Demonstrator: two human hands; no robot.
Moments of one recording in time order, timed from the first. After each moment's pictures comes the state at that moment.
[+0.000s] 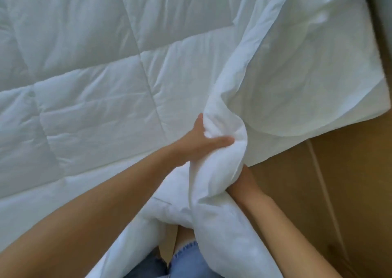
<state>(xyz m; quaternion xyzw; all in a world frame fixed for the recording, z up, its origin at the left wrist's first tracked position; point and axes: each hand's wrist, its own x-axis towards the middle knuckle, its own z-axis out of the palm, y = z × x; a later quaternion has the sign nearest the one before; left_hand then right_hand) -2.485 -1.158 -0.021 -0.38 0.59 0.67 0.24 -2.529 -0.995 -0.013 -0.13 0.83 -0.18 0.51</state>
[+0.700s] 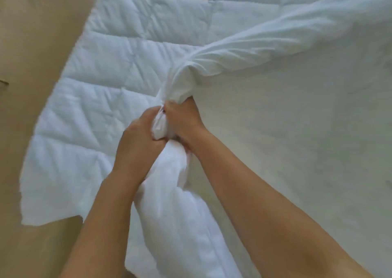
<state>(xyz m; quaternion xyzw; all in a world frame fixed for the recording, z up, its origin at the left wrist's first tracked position) -1.959 -1.427 0.142 -0.66 0.67 0.30 -0.16 -2.061 -1.473 0.104 -0.34 0.60 -0.43 0.58</state>
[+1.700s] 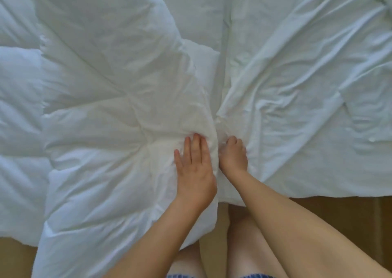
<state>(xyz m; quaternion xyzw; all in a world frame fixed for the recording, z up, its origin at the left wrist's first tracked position) -2.085 -1.291 -0.050 -0.49 0.83 0.24 0.12 -2.197 -1.271 -0.138 -0.29 0.89 0.02 0.35</state>
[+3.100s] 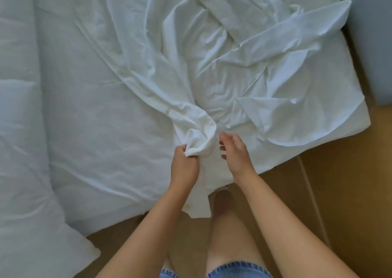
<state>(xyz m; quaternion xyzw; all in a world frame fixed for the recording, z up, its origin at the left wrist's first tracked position) -2.399 -1.145 -0.040 -0.57 0.50 0.66 0.01 -2.505 -1.075 -0.023 0.02 0.80 -0.42 0.43</state>
